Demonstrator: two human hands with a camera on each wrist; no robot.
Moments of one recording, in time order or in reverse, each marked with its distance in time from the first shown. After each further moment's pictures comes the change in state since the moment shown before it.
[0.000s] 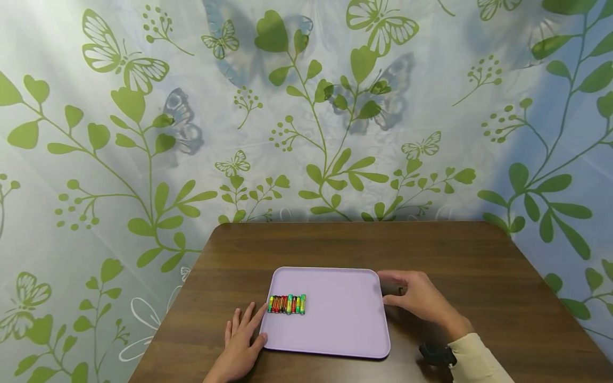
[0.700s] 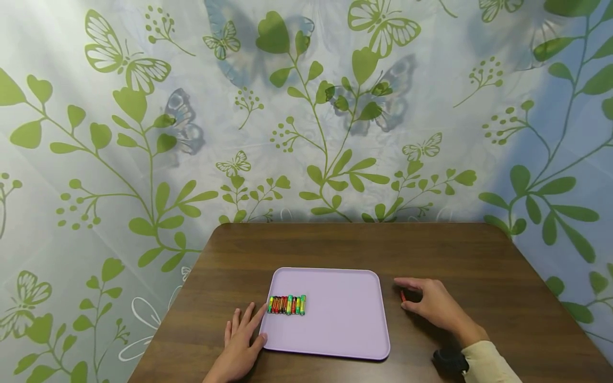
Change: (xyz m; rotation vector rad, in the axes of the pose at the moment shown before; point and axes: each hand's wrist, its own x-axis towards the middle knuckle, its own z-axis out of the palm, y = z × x) left_hand -0.001 -0.002 0.001 -0.007 0.007 0.003; right_hand -0.019 0.038 -0.007 -0.159 0.016 0.034
